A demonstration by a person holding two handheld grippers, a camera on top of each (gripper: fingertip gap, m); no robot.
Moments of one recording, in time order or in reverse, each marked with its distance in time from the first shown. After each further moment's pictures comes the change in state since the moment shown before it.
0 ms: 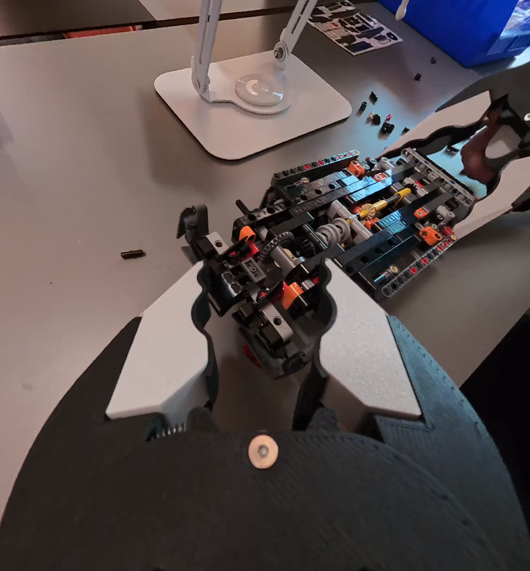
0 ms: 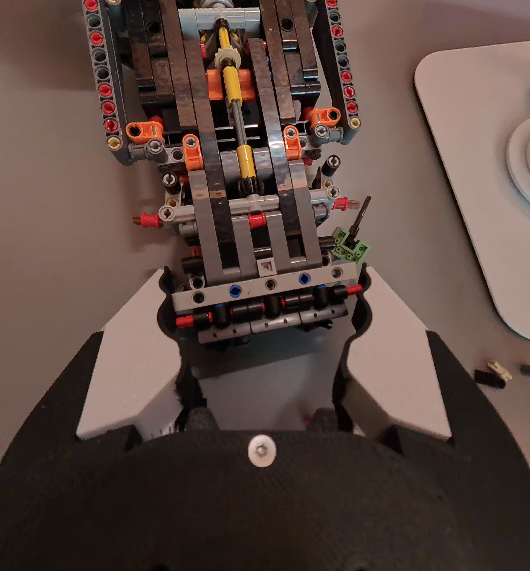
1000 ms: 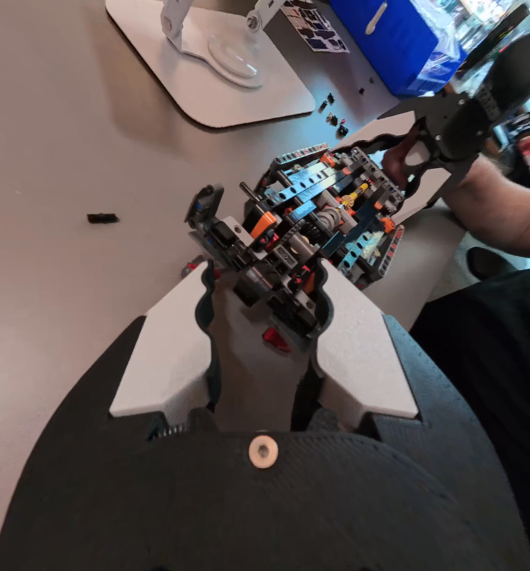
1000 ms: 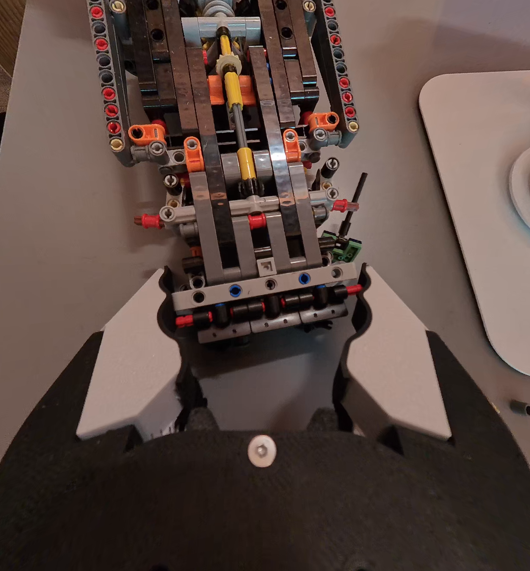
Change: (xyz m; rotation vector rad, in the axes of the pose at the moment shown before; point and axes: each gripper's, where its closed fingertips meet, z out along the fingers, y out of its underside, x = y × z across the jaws) left arm -0.008 0.013 -0.008 -0.057 0.266 -0.219; right arm 0.009 -0.002 0.004 0.043 -0.080 -0.056
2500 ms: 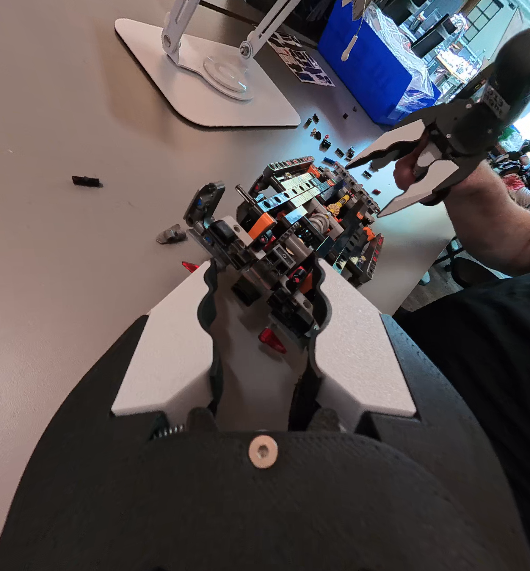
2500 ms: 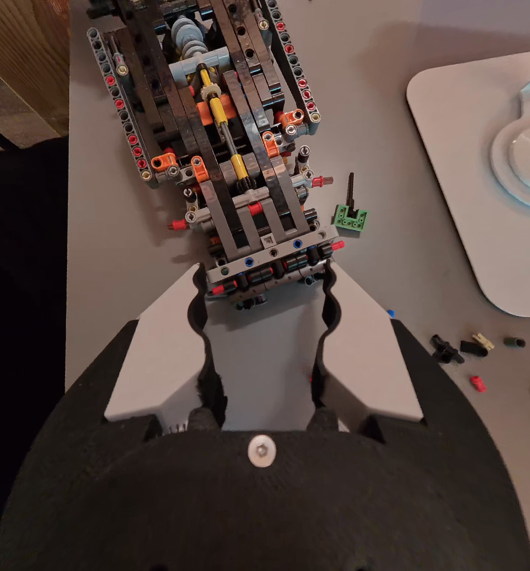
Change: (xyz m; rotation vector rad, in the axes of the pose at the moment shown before) left arm 0.022 0.021 -0.023 0.117 -0.016 -0.022; right arm -0.019 -0.006 -0.037 -0.006 0.021 0.096
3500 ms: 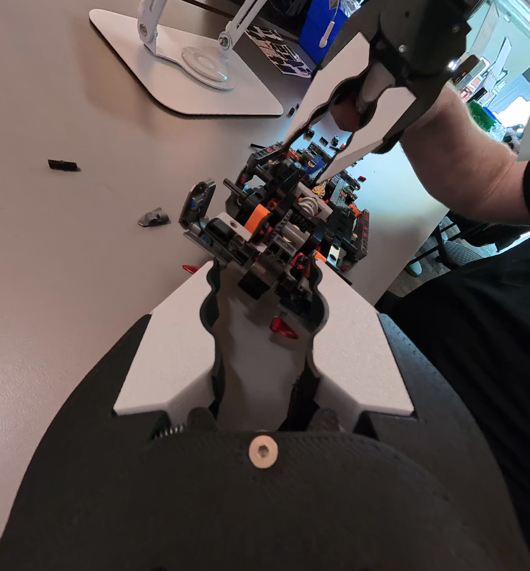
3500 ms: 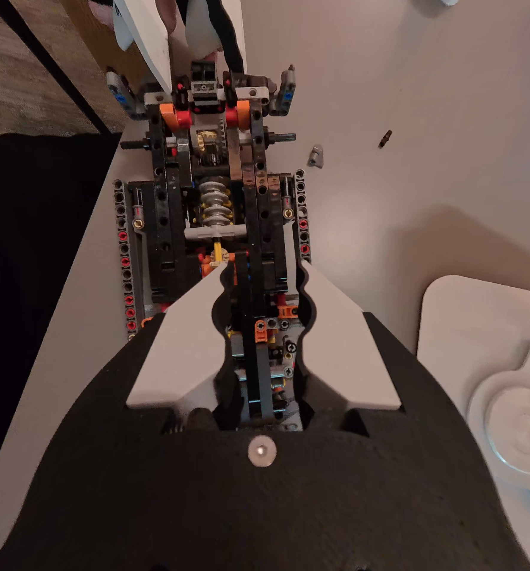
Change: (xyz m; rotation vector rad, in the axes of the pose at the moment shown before) left arm 0.011 0.014 -0.009 0.005 0.042 0.029; right arm -0.011 -0.103 0.068 -0.054 -0.241 -0.319
